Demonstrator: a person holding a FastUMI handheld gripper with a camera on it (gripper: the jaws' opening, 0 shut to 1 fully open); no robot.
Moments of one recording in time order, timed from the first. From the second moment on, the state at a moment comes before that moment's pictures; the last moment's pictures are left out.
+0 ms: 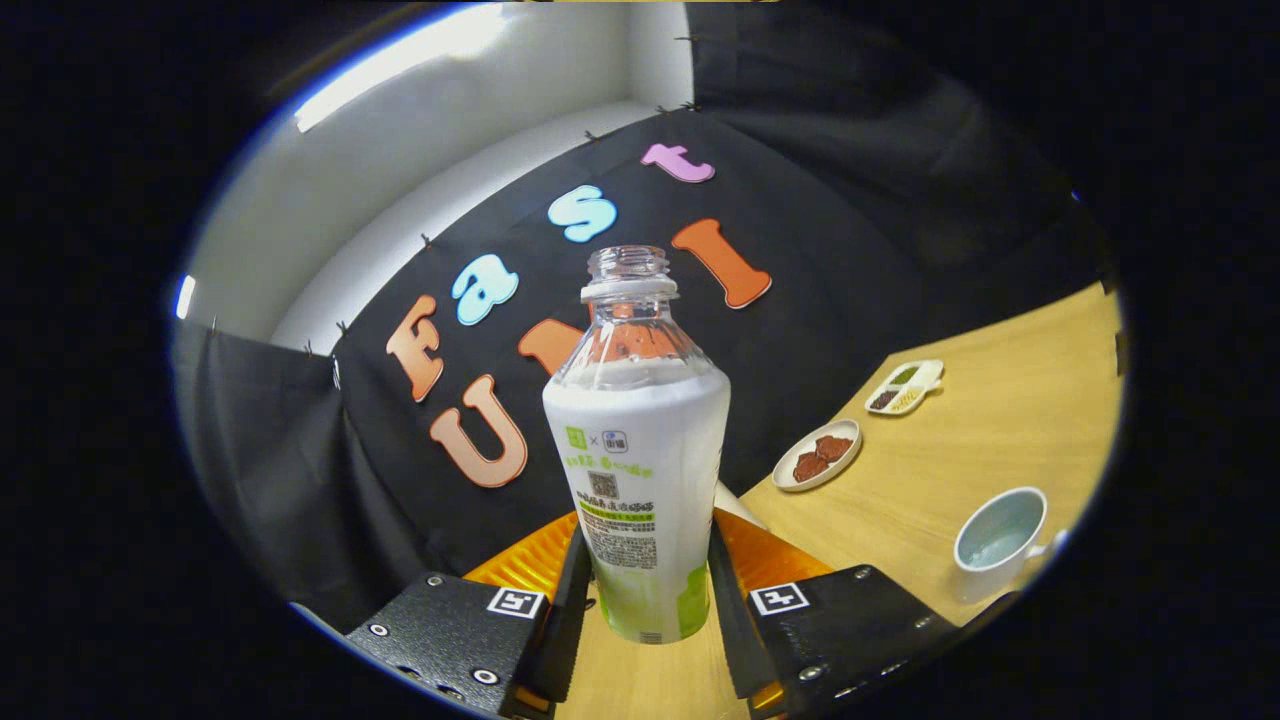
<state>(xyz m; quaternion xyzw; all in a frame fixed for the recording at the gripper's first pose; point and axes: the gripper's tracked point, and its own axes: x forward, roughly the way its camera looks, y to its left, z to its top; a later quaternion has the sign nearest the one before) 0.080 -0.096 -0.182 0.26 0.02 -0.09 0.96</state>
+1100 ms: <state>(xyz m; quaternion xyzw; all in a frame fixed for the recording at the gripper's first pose) 0.094 -0.133 -0.330 -0.06 0.19 -0.10 0.97</state>
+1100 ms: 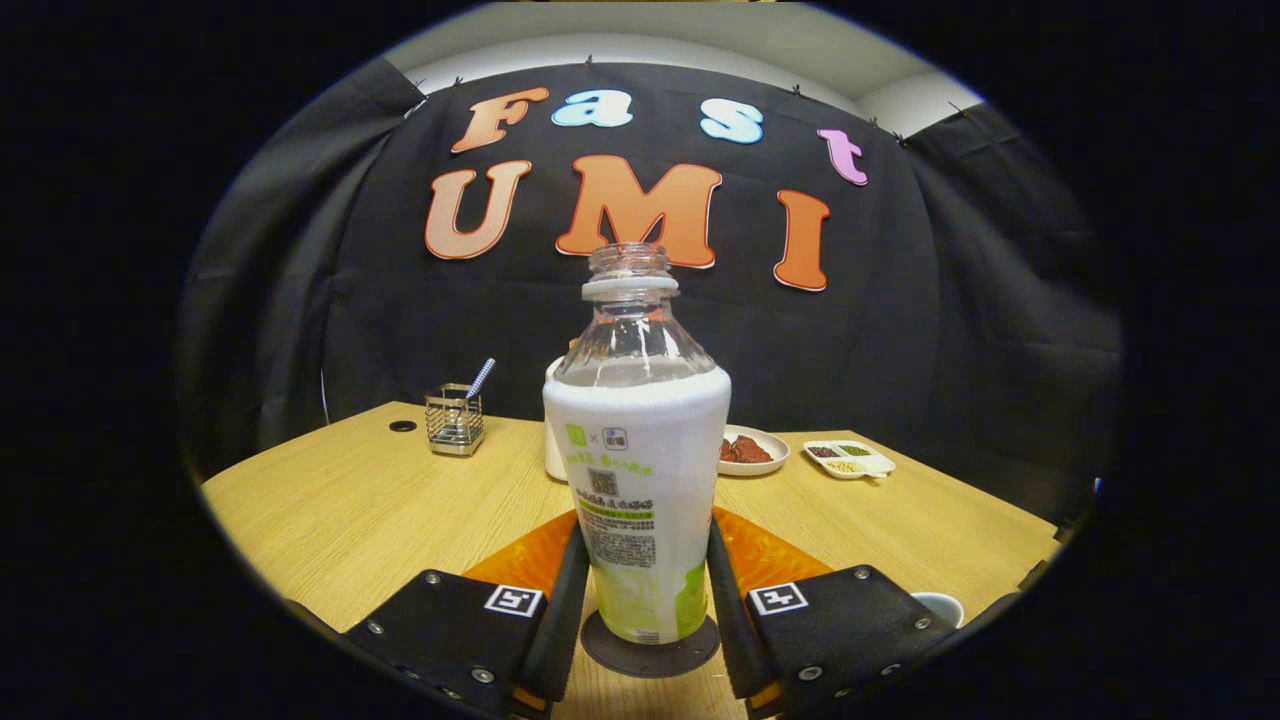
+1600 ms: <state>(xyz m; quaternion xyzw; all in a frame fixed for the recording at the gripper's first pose) 0.088 -0.140 -0.357 -0.03 0.22 -0.09 0.97</state>
